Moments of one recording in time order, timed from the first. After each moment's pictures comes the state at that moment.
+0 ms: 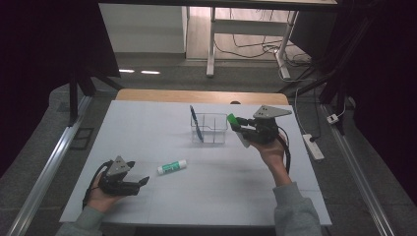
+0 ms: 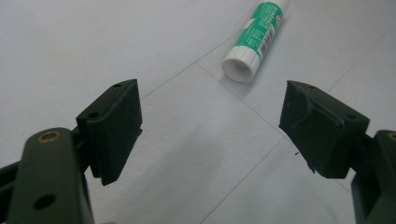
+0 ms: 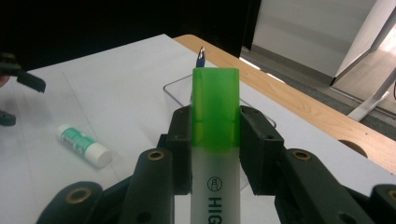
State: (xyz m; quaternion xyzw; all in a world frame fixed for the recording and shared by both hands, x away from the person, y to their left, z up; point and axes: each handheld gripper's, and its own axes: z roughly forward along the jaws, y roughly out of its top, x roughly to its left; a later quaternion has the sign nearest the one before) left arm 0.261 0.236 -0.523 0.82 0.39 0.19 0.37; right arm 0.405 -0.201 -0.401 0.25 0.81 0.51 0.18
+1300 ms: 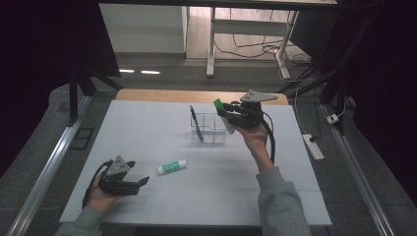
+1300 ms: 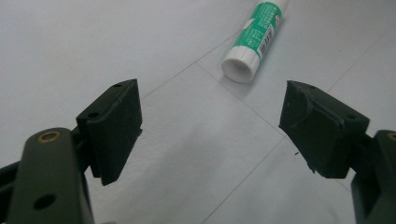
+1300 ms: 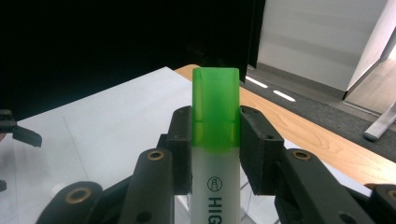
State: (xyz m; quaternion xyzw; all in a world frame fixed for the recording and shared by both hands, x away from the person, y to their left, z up) left arm 0.262 0.237 -0.523 0.82 0.39 0.18 0.37; right arm 0.439 -0.159 -0.391 0.26 0.78 0.55 0.16
